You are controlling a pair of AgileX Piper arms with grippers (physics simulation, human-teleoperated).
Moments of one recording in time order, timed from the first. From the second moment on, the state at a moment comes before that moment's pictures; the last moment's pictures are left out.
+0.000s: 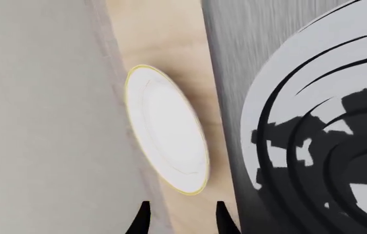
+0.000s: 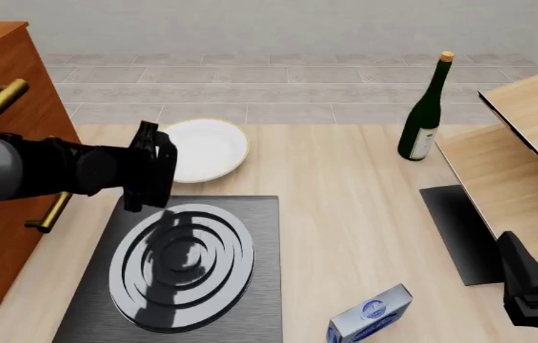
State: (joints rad) left arm -0.25 1.67 -0.91 0.03 1.63; right arm 0.01 0.11 0.00 -0.05 0.01
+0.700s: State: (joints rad) left arm -0.34 1.59 -0.90 -0.04 1.62; right arm 0.01 0.11 0.00 -0.05 0.01
